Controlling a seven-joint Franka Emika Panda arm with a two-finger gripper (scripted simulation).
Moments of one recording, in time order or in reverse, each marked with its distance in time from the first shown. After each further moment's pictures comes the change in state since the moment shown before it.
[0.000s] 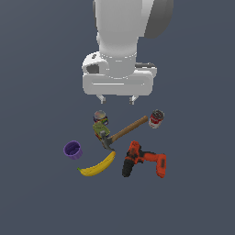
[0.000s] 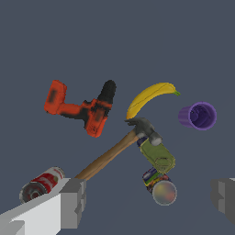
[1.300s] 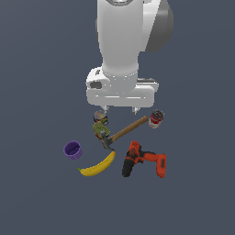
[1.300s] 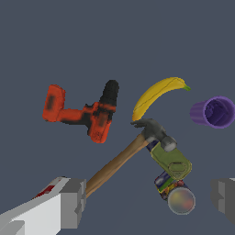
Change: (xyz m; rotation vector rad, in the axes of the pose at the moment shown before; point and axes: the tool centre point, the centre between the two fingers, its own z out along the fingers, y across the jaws) arm 0.015 -0.010 0.031 0.028 -0.030 0.073
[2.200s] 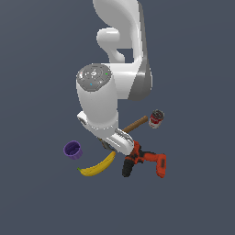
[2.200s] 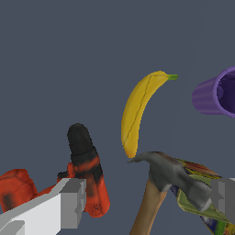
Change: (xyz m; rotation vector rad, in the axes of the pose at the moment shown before) arm 0.071 0.042 0.105 0.010 -0.007 0.537
